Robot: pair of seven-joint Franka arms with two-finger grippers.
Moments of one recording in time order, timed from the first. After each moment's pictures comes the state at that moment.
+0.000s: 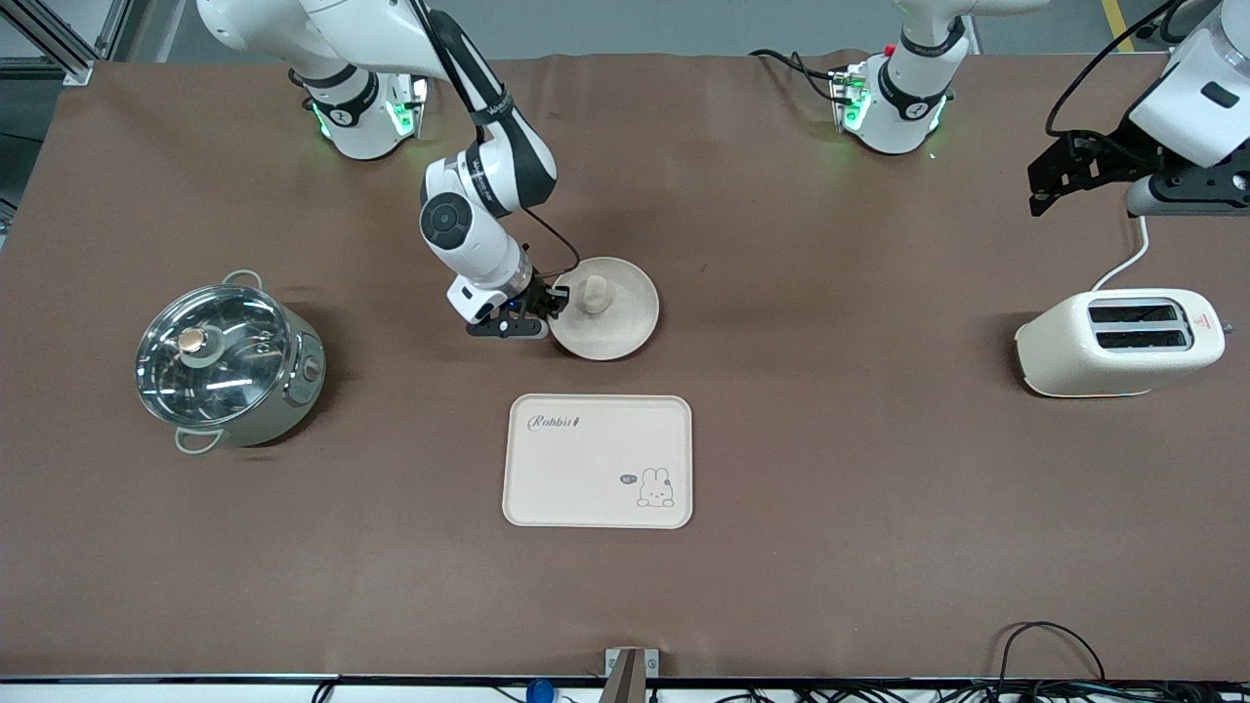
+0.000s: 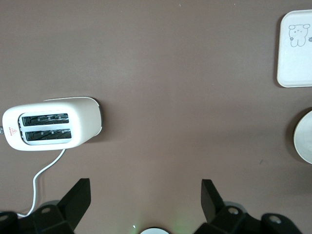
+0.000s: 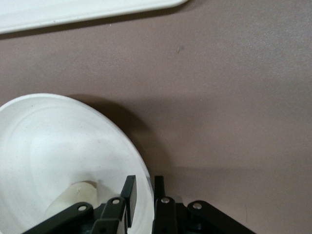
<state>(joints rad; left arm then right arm) -0.07 -0.09 -0.09 -1.58 0.04 1.48 -0.09 0.86 0.41 -0.16 -2.19 0.58 2.63 0.28</state>
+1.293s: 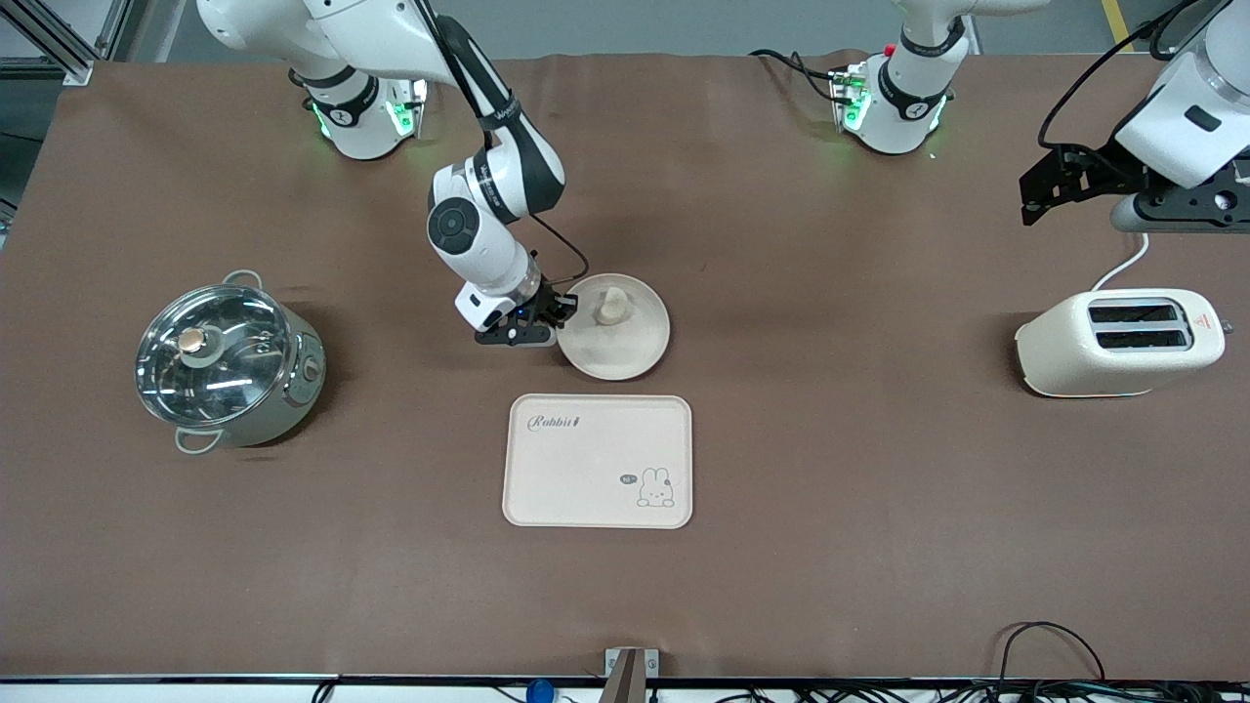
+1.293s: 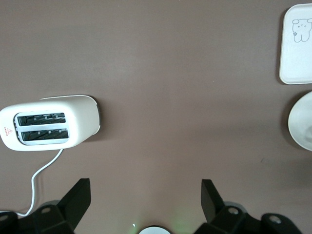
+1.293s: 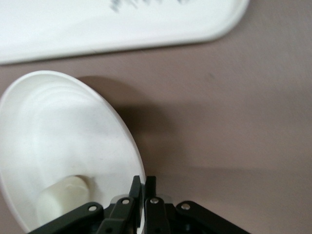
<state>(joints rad) -0.07 -0.06 -0.09 -1.58 0.04 1.48 -0.09 0.85 0.43 -0.16 -2.08 0.58 2.61 0.28</state>
